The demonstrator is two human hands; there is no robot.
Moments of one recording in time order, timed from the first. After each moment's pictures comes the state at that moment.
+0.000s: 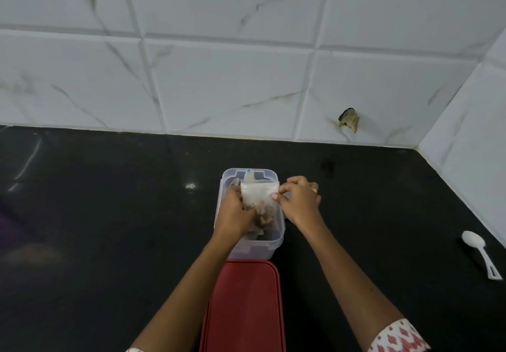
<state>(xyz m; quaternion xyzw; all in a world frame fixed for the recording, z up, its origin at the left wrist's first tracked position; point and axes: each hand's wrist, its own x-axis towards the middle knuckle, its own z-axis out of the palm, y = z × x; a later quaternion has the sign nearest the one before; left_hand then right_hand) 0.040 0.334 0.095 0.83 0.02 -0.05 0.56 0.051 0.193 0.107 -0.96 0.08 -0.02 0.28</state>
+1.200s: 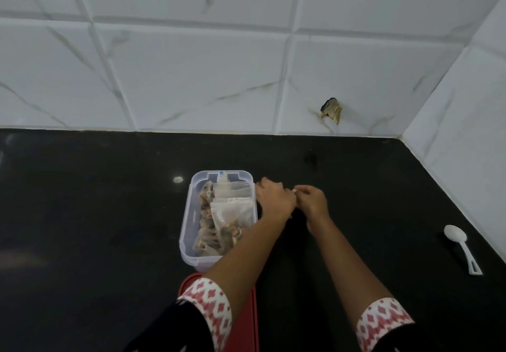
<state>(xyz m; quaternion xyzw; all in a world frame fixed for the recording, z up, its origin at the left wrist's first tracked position) 0.086 0.197 0.105 0.87 0.13 -0.16 0.44 0.091 0.113 0.055 -0.73 0.32 -0.01 0.60</state>
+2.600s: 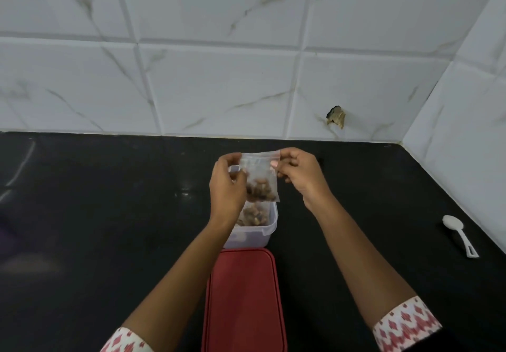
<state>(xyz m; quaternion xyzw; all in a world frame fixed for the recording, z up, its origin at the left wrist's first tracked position) 0.022 0.332 0.135 0.75 -0.01 0.12 0.65 0.036 0.185 0.154 -0.79 0.03 -0.08 0.61</state>
